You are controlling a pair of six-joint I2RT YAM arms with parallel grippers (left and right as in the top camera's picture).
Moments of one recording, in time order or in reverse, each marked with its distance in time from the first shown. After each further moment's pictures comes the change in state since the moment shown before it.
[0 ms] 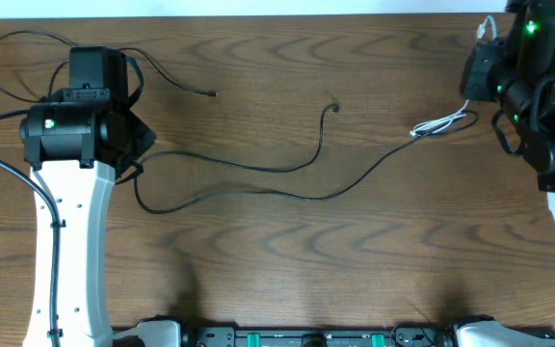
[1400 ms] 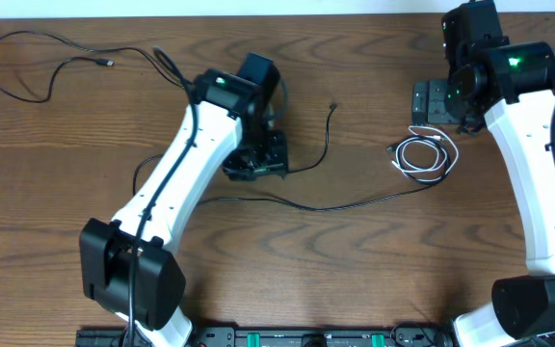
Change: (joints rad) left arm -0.454 0.356 0.000 0.029 0.497 0.310; right arm 0.000 0.303 0.000 -0.343 0.026 0.039
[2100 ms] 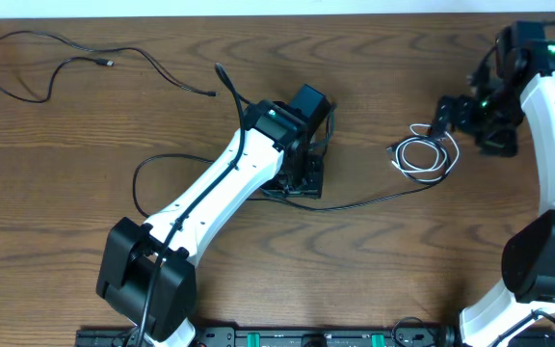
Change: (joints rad) left arm -0.181 0.000 -0.114 0.171 -0.045 -0.076; right arm -0.262 0.139 -0.105 -0.063 -0.457 -0.092
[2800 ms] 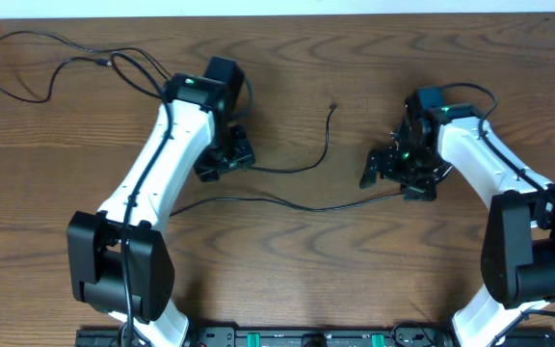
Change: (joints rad) left arm 0.356 0.000 0.000 -0.100 -0.115 -0.100; right arm 0.251 0.000 -0.511 0.467 -0.102 0.241
